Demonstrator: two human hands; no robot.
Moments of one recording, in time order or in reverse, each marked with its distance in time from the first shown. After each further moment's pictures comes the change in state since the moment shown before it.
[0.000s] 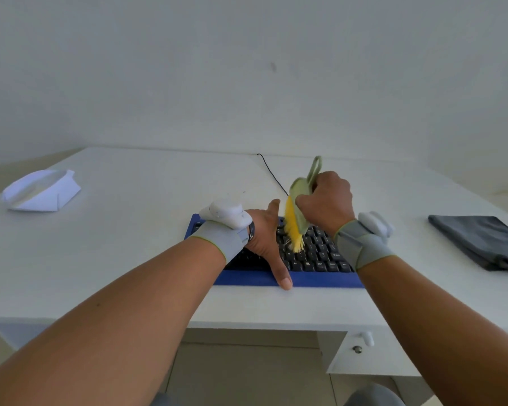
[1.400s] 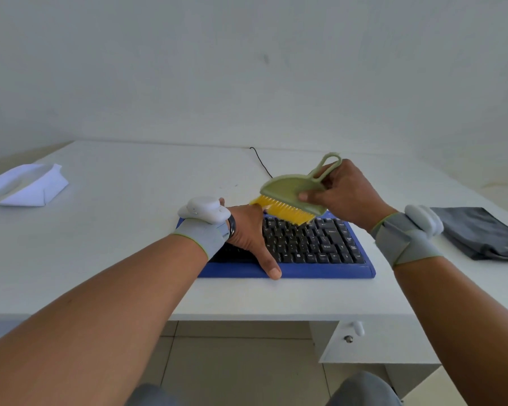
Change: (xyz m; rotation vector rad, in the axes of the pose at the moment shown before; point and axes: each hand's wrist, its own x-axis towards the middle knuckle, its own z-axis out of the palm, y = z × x) left_hand -0.001 -0.007 0.009 -0.119 0.064 0.061; right_hand 0.000 0.026 -0.045 0.157 -0.250 -0.192
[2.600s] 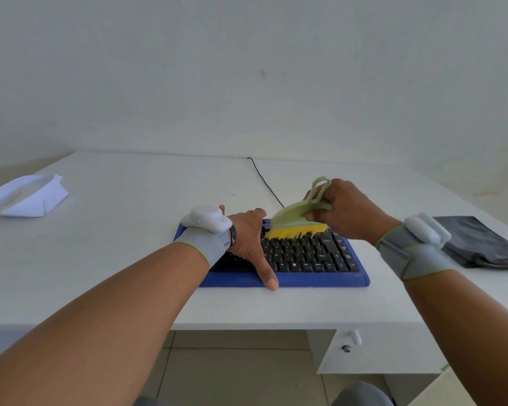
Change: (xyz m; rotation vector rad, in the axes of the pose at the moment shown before) left_hand 0.003 0.001 0.000 0.064 0.006 -0.042; right_hand -0.011 0.000 -0.014 -0.273 -0.121 -0.096
